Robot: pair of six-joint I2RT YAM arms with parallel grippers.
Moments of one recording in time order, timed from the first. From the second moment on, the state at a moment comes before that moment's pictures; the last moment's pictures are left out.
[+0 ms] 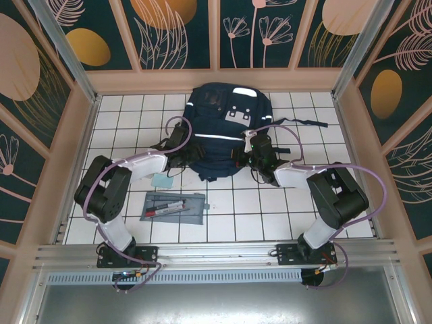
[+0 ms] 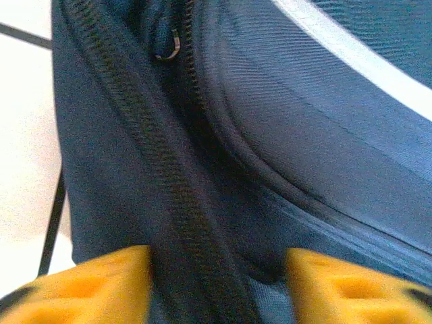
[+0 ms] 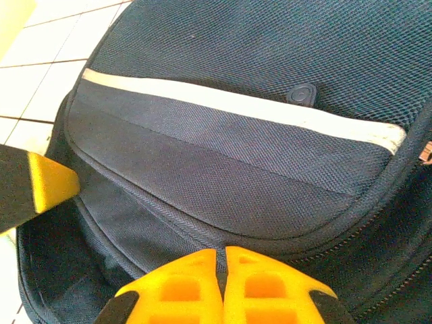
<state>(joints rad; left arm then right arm) -0.52 1.78 1.00 -0.12 0.05 -0.89 0.55 1.62 0.73 0.33 -0.15 0.42</state>
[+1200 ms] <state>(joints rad) -0.62 1.84 0.96 0.18 0.02 -1.11 0.68 2.01 1.26 0.20 0.01 0.48</state>
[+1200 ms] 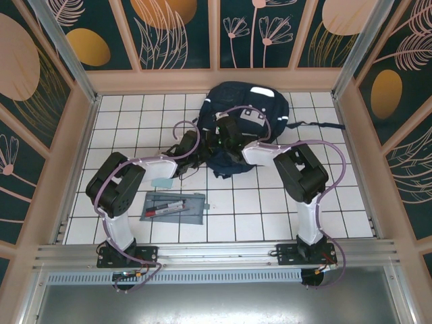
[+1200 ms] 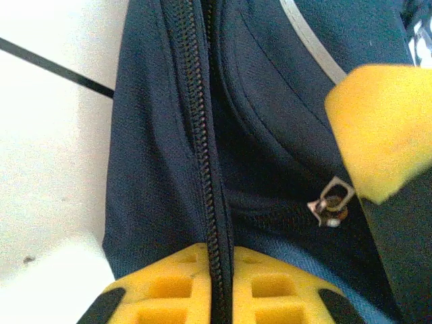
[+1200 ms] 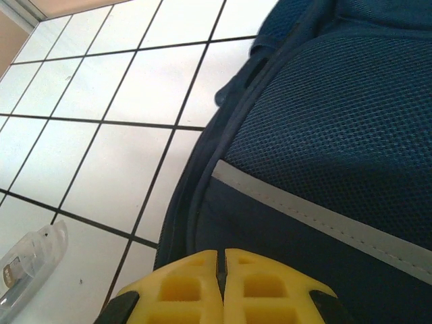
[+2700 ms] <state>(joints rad) -0.57 1.96 1.19 0.14 0.02 -0.92 0.53 1.40 0.67 0.10 -0.02 0.42</state>
